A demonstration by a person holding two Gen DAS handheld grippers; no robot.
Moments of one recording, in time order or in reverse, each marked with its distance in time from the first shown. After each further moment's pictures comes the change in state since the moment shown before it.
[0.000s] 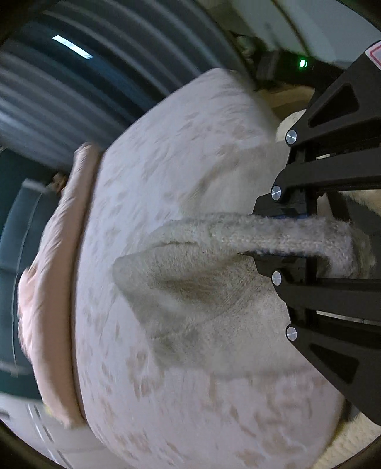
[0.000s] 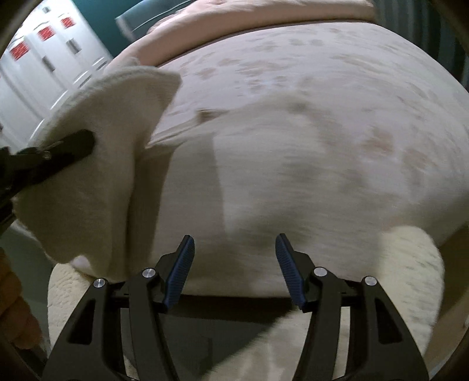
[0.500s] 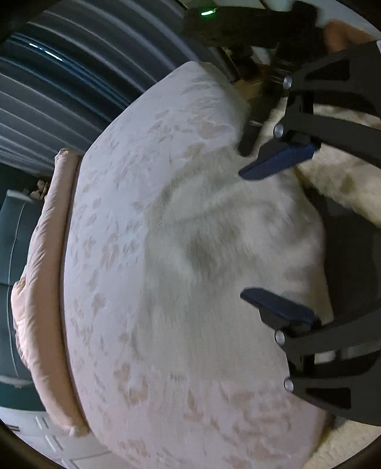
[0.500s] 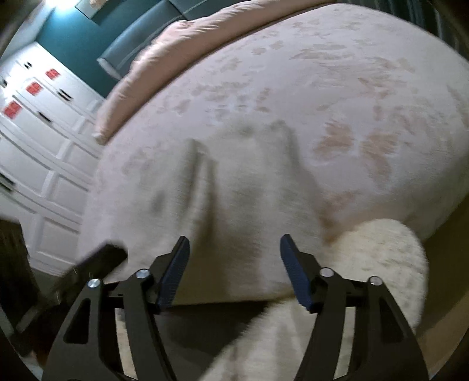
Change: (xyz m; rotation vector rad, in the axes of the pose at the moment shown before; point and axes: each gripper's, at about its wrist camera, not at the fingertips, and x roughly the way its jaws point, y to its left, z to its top) left arm -0.003 -0.003 -0.043 0.045 0.030 0.063; right arm -0.026 -0.060 0.021 0.183 -0.046 0.167
